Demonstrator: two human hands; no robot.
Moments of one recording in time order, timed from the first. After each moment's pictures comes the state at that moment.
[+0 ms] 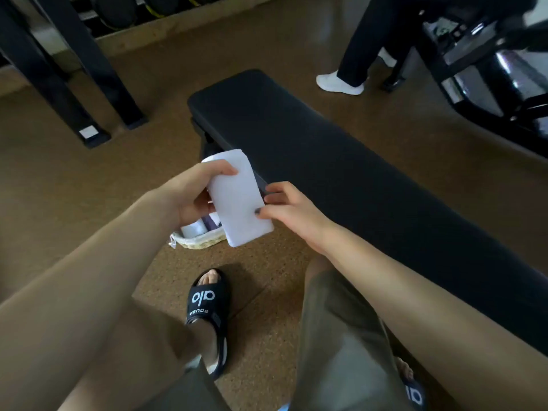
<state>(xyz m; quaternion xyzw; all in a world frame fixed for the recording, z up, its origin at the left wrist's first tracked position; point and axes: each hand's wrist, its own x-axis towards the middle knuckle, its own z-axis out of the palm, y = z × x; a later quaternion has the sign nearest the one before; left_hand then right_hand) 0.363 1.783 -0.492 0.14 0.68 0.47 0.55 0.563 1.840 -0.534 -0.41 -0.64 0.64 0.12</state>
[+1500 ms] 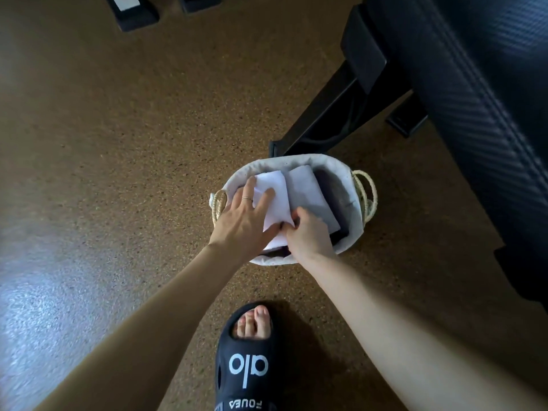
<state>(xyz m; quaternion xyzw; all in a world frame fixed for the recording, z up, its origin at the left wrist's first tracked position) 0.140 1.818 -0.850 0.51 0.84 0.00 0.18 0.260 1.905 -0.855 -0.50 -0.73 0.46 -0.04</state>
